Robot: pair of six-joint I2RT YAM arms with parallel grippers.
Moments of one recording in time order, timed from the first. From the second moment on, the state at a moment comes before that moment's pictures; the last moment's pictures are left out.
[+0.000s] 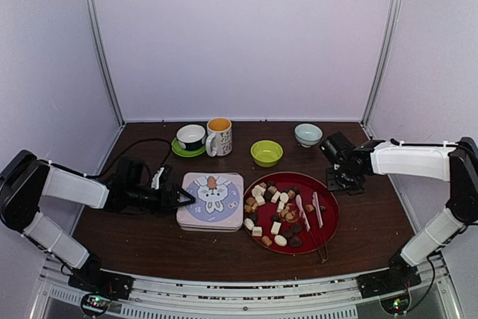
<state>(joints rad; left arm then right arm) -0.44 1.47 0.47 0.28 0.66 -0.64 0.55 1.53 0.93 -0.61 0.47 0.55</state>
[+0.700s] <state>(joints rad) -0.45 1.25 0.54 0.00 0.54 -0.58 0.80 1.51 0.94 -0.19 -0.12 0.69</state>
